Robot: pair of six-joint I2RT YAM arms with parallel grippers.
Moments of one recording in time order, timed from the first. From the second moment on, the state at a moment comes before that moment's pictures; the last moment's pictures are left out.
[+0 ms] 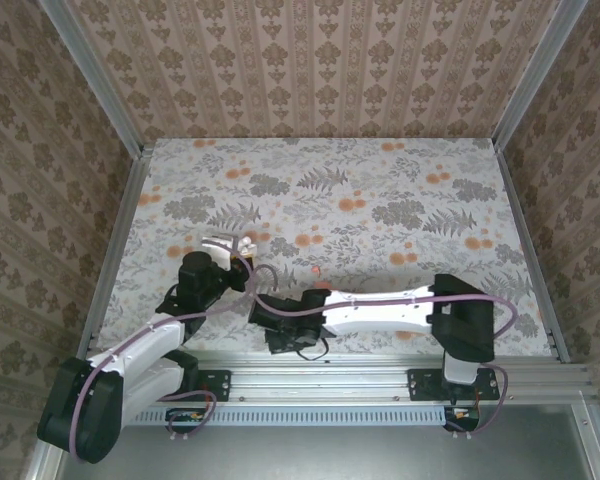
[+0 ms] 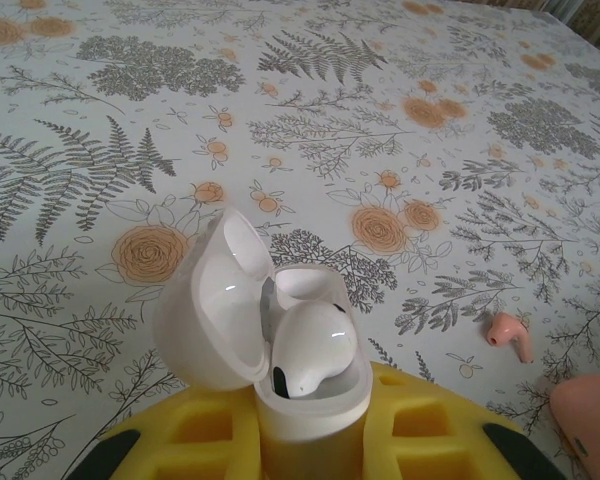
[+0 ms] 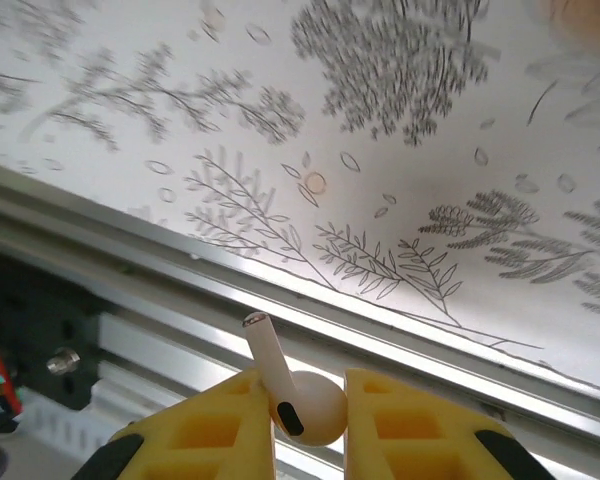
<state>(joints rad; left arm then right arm) -0.42 0.96 0.24 0.30 0.20 -0.21 1.29 1.75 1.25 -0.68 0.03 1.11</state>
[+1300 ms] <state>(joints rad) -0.42 1.02 0.24 0.36 0.32 -0.16 0.58 1.58 1.30 -1.16 -0.05 -0.26</state>
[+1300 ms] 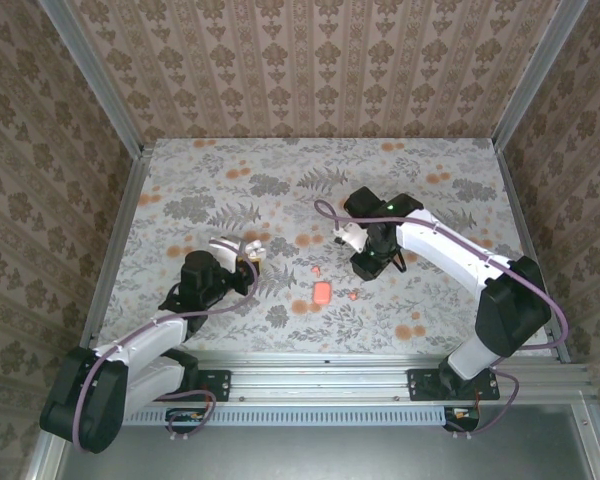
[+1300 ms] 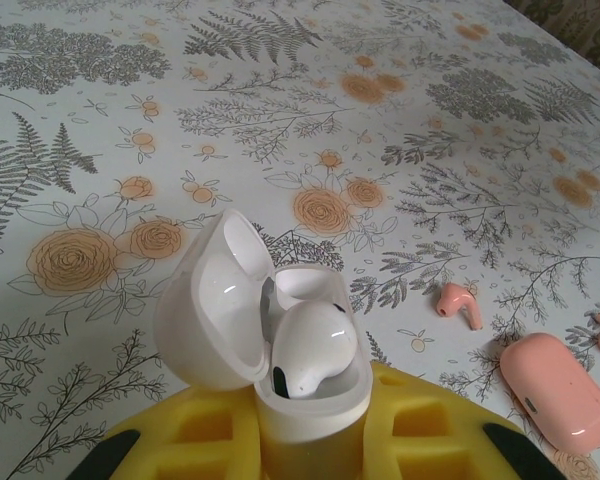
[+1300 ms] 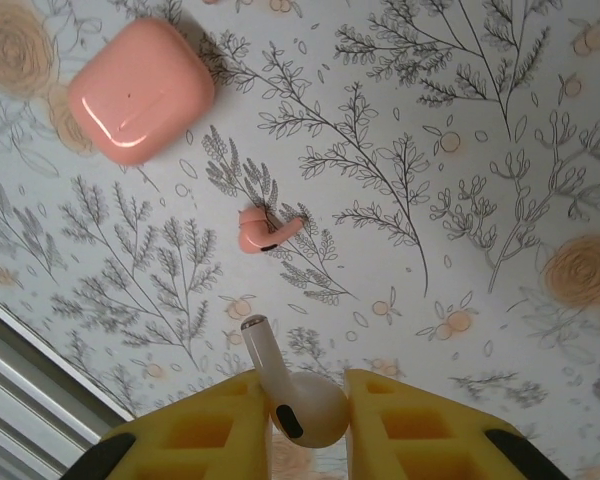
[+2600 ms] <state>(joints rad) -0.35 1.02 0.25 0.34 0.34 -0.16 0.58 1.74 1.10 -1.05 0.13 -1.14</state>
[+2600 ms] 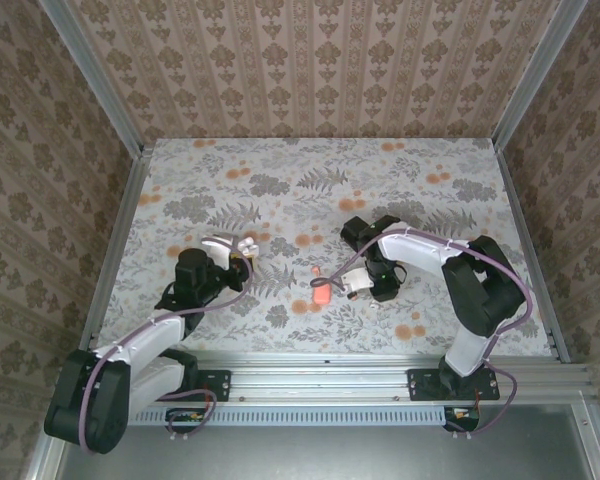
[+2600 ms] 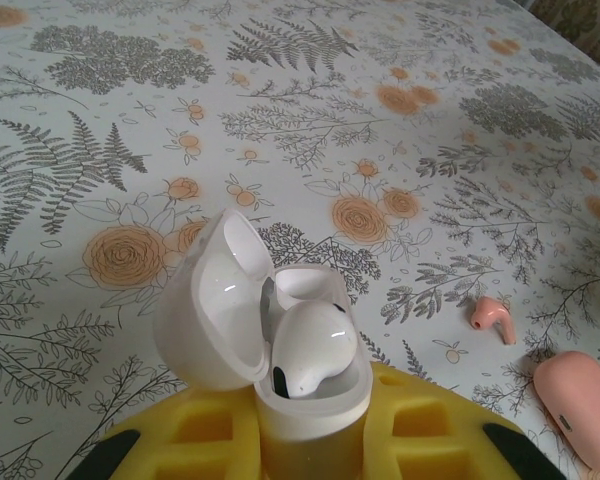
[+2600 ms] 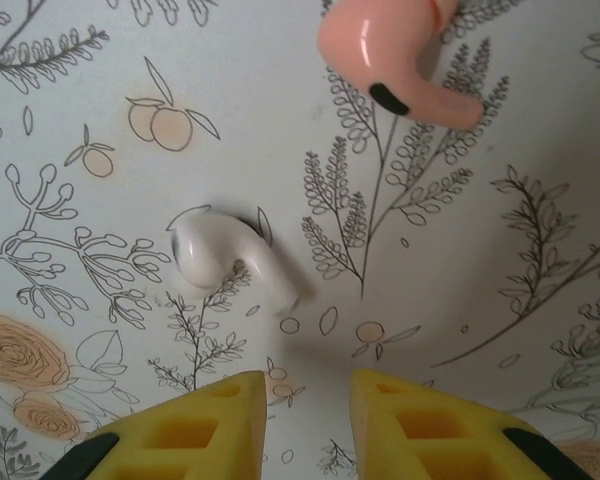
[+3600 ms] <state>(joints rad) -0.34 1.02 0.25 0.36 0.36 -0.17 0.66 1.52 0.87 -1.05 0.06 -1.03</state>
